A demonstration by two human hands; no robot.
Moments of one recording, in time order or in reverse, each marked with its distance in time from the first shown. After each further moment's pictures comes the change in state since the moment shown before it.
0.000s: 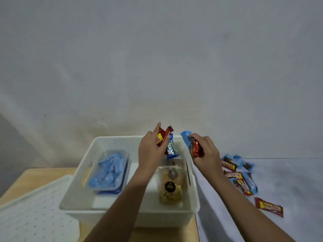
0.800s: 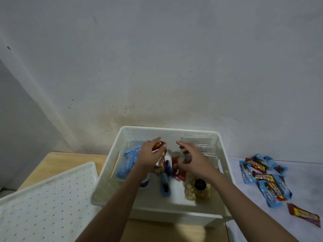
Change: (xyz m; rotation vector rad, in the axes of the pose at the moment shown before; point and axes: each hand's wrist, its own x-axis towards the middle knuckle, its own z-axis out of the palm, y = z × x) left_hand -0.008 -0.129 -0.052 -0.134 -0.321 -0.381; right_hand 0.001 -0.058 0.111 0.213 -0.696 0.316
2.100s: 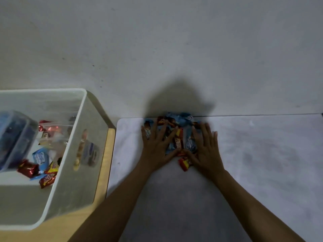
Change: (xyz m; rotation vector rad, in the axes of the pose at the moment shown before) left_hand -0.025 0.079 0.420 0.764 -0.178 0.469; right_hand -0.130 0.382 -0.193 -0.500 0.237 -0.003
